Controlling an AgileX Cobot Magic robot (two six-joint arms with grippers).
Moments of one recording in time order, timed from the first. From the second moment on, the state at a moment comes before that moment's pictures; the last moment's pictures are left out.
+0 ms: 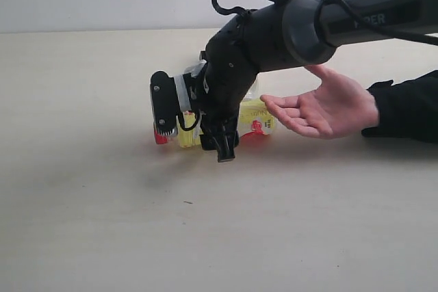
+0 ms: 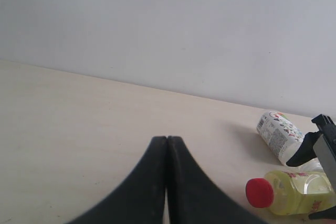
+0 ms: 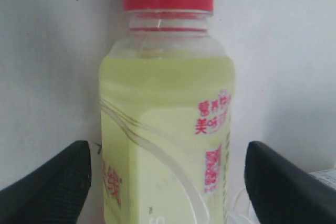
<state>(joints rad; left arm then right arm) 0.00 0.01 0.00 0.06 0.16 -0.29 0.73 2.09 -1.37 -0.22 0.52 -0.86</state>
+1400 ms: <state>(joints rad) 0.00 0.01 0.00 0.06 0.16 -0.29 0.73 2.13 -1.37 -0.24 0.50 -0.80</state>
